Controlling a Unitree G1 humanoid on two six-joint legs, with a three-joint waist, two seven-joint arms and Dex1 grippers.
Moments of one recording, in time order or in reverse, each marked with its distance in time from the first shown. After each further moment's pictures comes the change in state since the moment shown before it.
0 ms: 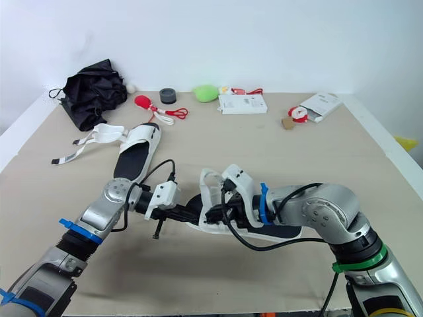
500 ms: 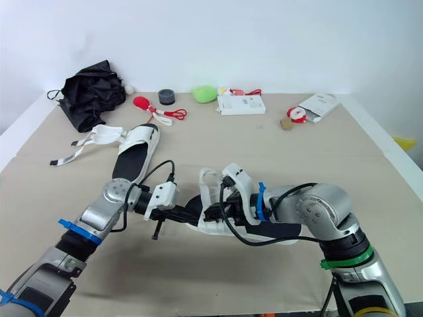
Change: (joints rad) left arm -0.001 0.006 0.000 0.003 -0.004 -0.001 -0.002; right arm -0.015 0.136 -0.065 0.094 -0.090 0.091 -0.008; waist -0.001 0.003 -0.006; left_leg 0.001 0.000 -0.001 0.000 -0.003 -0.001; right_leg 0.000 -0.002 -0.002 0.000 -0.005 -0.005
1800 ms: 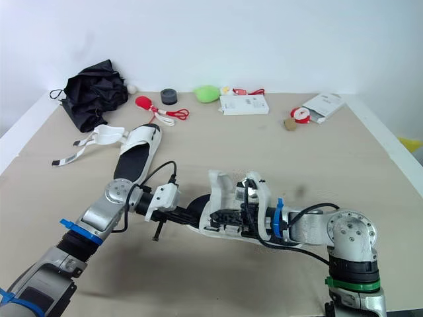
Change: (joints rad) left arm 0.002 -0.002 -0.013 -0.001 -0.006 -0.017 -0.013; right arm 0.217 0.102 -0.354 0.034 0.603 0.133 -0.503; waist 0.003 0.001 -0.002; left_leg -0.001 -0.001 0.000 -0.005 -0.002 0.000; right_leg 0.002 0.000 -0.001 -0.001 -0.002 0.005
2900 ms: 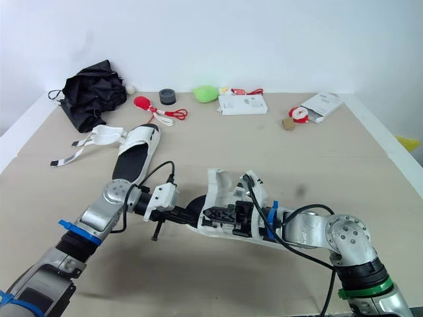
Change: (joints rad) left arm 0.013 0.002 0.012 0.003 -0.001 0.000 0.001; right arm 0.042 -0.193 0.264 -0.043 0.360 -0.395 -0.158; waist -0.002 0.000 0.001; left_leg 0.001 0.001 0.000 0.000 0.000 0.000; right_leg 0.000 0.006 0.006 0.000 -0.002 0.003
